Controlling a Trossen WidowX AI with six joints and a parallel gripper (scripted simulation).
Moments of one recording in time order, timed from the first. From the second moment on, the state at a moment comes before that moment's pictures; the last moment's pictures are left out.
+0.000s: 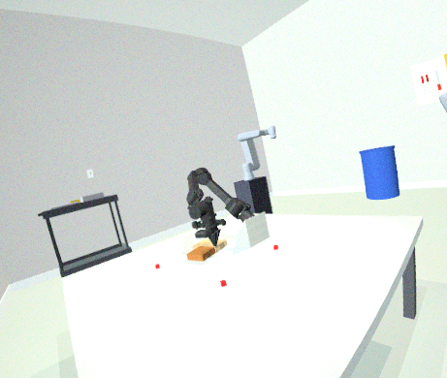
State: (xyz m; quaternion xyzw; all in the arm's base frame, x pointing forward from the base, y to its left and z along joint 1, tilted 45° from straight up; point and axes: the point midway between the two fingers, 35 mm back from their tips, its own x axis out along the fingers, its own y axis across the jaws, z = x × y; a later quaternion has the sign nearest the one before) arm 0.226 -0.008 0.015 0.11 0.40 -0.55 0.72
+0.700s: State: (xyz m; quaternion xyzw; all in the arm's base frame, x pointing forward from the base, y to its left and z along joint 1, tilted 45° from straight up) arm 0.278 -0.020 0.039 -0.14 0.57 -0.38 0.72
